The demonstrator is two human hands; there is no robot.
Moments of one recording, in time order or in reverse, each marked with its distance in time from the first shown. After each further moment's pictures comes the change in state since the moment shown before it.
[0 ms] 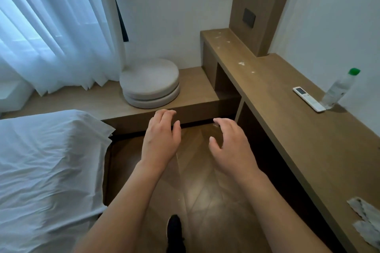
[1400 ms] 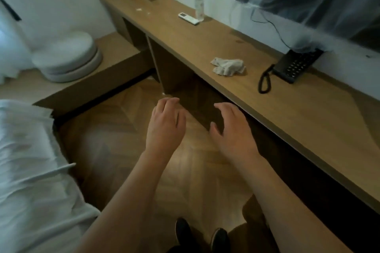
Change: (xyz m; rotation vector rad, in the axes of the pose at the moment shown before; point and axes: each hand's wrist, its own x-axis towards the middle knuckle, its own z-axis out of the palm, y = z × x) left_hand -0.486 0.232 -0.052 -0.216 -0.350 0.270; right_hand -0.563 0.064 -0.169 -0.047 0.152 0.398
